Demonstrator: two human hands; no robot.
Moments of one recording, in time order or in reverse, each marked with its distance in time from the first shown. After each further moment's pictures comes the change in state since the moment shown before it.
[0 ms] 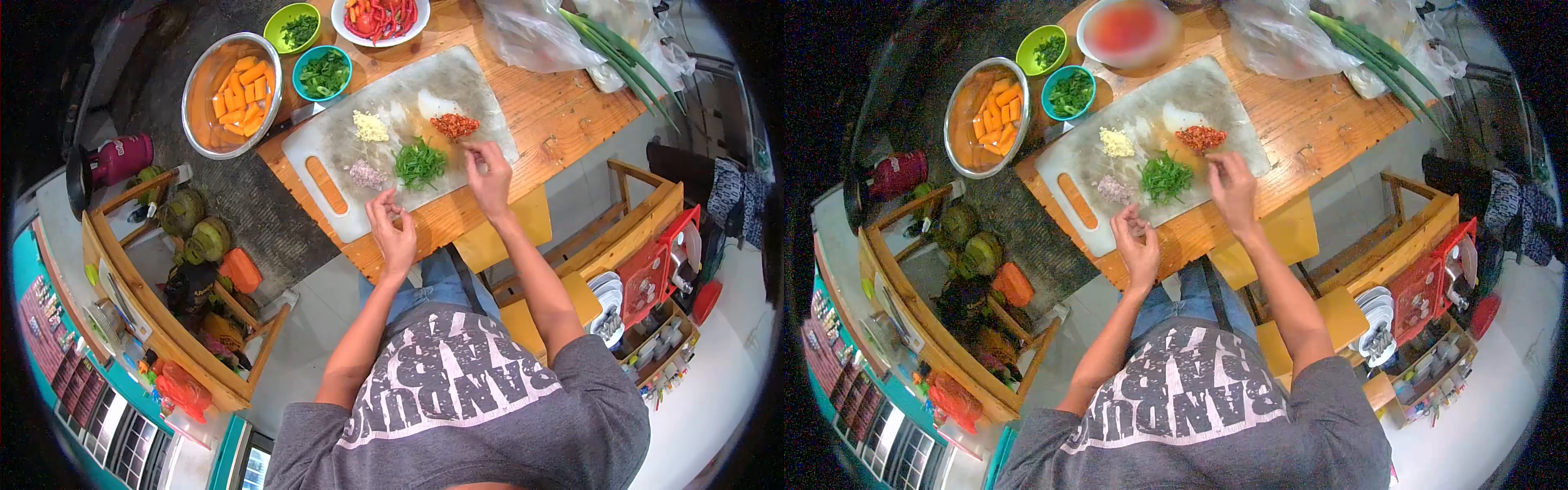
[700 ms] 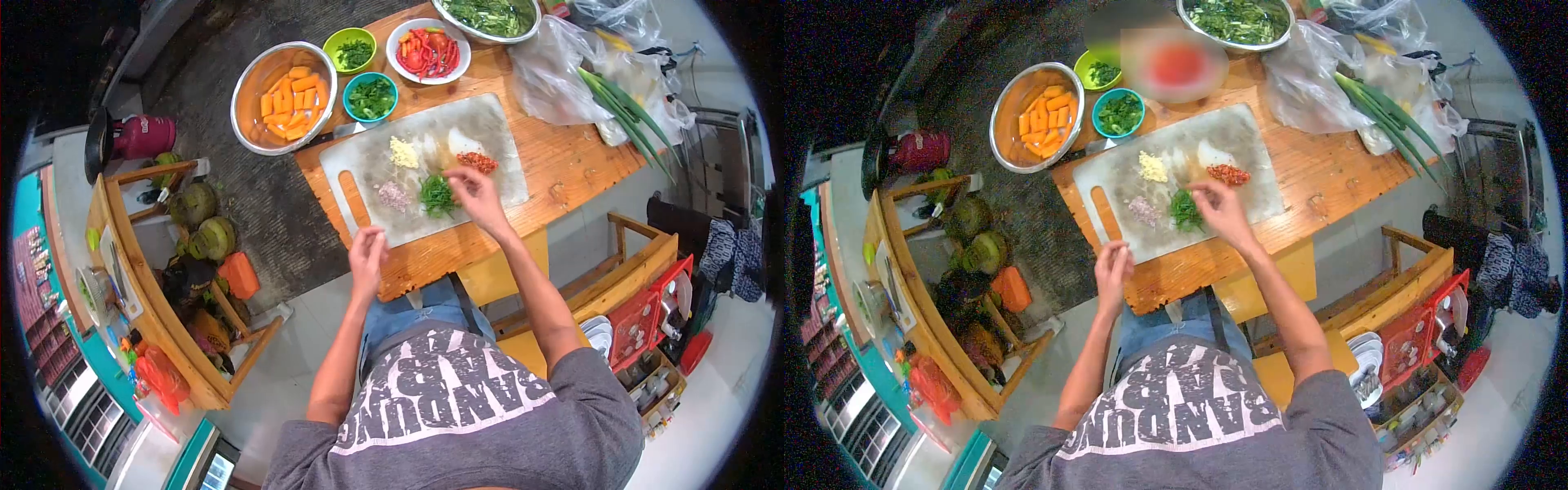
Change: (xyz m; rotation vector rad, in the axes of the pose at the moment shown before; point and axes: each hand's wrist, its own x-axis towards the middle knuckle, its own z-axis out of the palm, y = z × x) left_hand 0.005 -0.012 -0.084 -0.548 -0.105 -0.411; right_hand 0.027 -0.047 0.014 0.401 -0.510 0.350
